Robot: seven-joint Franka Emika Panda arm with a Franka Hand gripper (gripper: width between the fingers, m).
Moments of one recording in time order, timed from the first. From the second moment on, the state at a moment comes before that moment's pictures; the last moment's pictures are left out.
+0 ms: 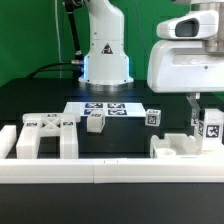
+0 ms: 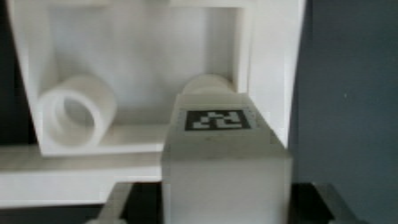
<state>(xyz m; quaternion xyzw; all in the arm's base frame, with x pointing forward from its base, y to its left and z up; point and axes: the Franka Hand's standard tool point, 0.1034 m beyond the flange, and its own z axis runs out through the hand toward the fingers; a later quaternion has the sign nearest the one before) 0.631 0.129 0.085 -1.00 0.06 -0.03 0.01</state>
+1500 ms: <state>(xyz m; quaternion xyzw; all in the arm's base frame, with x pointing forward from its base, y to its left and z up) 0.629 0.135 0.085 -0.95 0.31 -0.02 0.03</state>
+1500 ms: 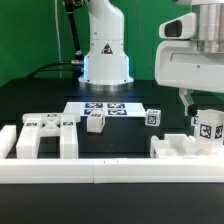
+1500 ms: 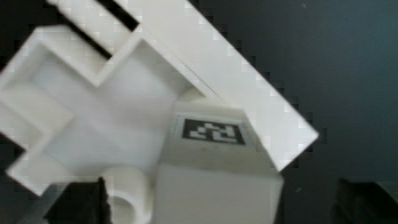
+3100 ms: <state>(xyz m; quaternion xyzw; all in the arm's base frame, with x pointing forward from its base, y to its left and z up) 0.638 0.128 0.086 -0.97 -0.25 -0.04 0.01</state>
